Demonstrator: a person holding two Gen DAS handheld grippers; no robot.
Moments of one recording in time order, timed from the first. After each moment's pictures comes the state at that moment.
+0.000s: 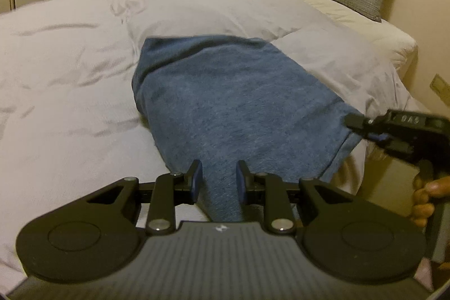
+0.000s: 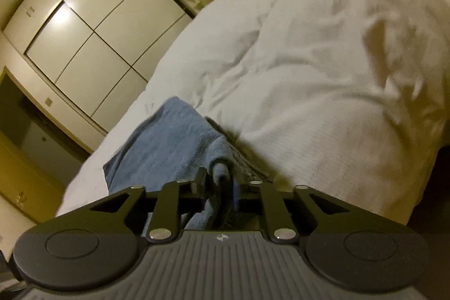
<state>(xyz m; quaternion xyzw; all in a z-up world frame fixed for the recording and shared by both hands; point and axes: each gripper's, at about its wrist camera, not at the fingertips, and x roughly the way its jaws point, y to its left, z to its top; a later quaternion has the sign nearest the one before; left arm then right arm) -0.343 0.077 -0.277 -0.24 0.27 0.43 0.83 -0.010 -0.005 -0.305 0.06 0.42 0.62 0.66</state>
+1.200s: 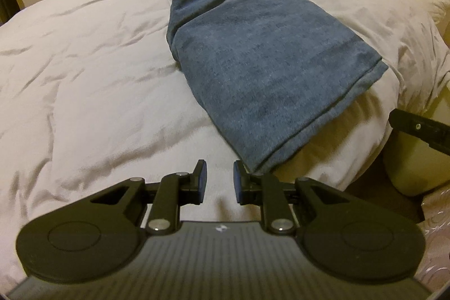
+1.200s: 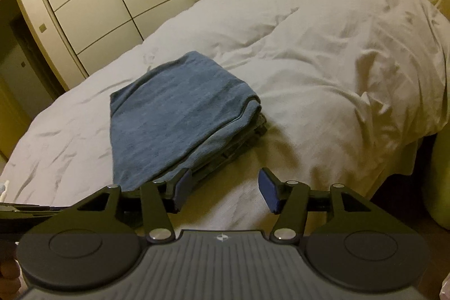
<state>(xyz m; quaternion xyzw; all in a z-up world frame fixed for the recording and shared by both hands) -0.330 0.029 -0.268 -0.24 0.39 0.50 0.74 -0.076 -0.062 -0.279 -0.09 0.37 0.63 0.67</state>
